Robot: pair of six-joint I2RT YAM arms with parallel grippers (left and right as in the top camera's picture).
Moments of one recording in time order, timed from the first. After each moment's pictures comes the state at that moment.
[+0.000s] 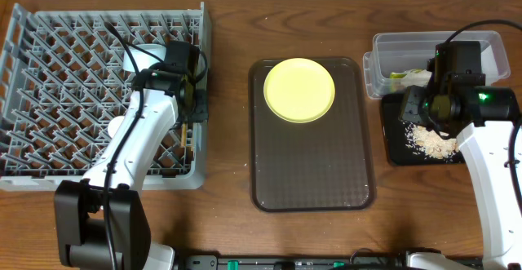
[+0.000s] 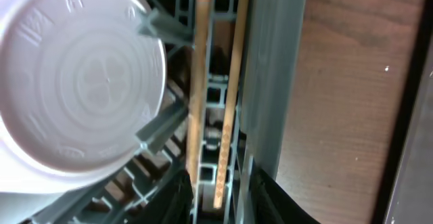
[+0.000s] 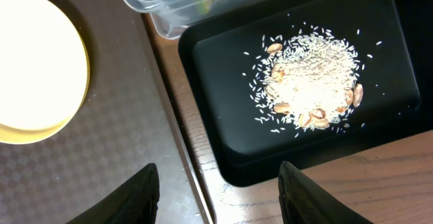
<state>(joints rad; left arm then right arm) -0.16 1.65 1.23 -0.90 -0.12 -0.25 0.00 1.39 1.30 -1.08 0.07 0.29</state>
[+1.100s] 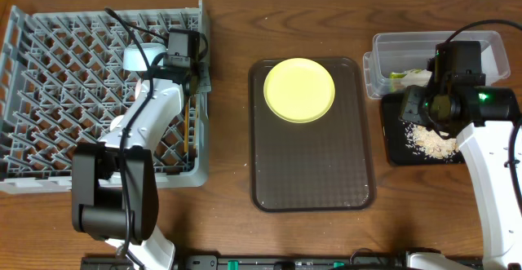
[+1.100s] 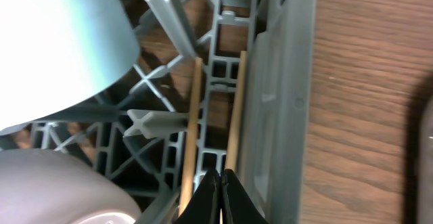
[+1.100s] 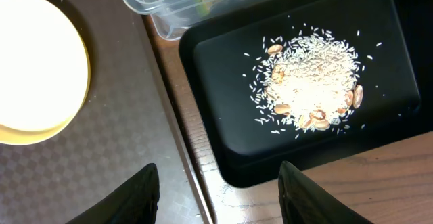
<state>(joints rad) -0.14 1.81 1.23 -0.46 -0.12 -0.25 0.00 1.39 1.30 -1.08 0.07 0.29</state>
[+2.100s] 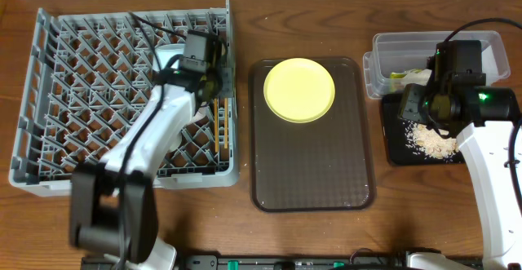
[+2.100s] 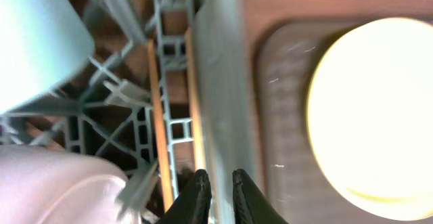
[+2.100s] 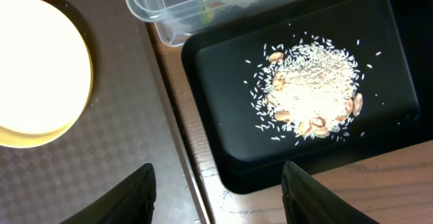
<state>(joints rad) -0.24 1.69 1.23 -0.52 0.08 -0.26 0.00 1.39 1.30 -1.05 0.07 0.28</state>
